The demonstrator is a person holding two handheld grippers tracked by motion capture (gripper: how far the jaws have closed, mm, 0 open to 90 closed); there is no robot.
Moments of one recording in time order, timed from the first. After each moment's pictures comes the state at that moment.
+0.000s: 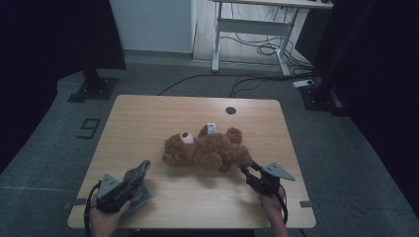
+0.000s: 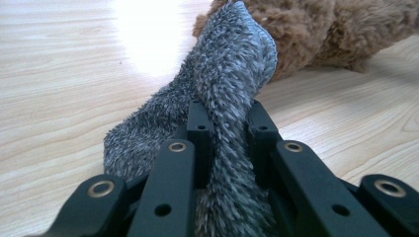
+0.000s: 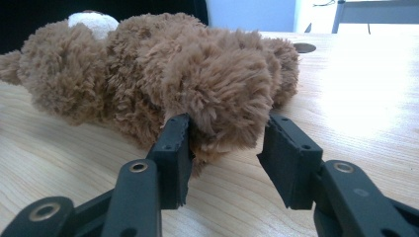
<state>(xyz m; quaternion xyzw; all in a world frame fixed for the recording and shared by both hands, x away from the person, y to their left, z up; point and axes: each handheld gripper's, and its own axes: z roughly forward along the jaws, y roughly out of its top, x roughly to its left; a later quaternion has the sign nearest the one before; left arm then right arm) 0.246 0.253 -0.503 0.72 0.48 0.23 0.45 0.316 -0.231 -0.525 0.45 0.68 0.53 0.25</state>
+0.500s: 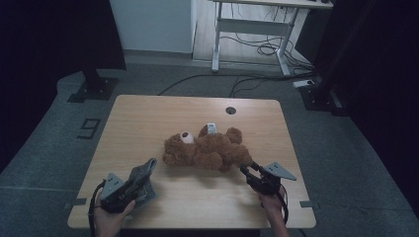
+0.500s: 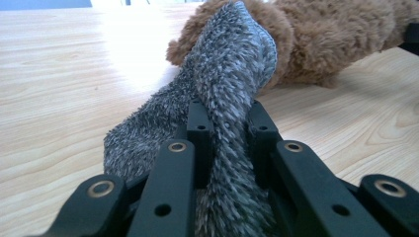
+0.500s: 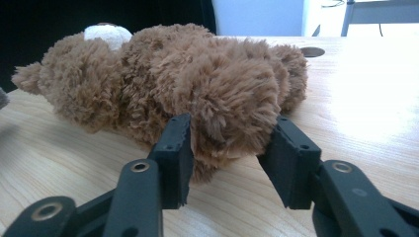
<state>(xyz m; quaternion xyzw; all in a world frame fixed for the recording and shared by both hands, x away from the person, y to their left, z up) 0.244 0.235 -0.490 0.72 0.45 0.23 0.48 0.314 -0.231 -0.521 0.44 0.67 0.55 0.23</state>
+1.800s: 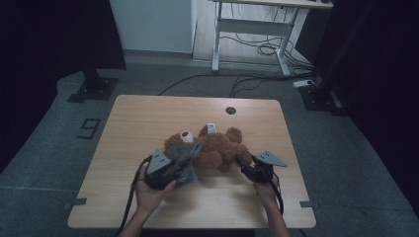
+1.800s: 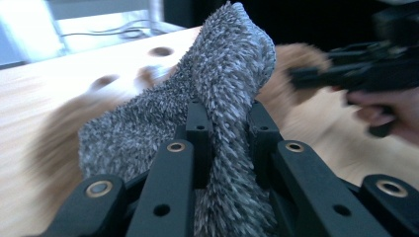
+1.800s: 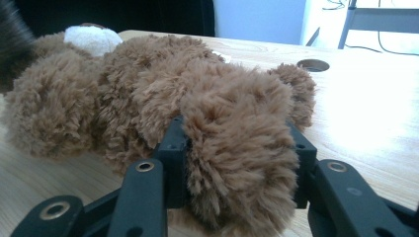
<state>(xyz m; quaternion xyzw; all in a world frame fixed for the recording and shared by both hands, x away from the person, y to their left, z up) 0.304 0.109 -0.441 0.77 0.35 0.19 0.51 0.349 -0.214 -0.512 0.43 0.69 0.53 0.25</state>
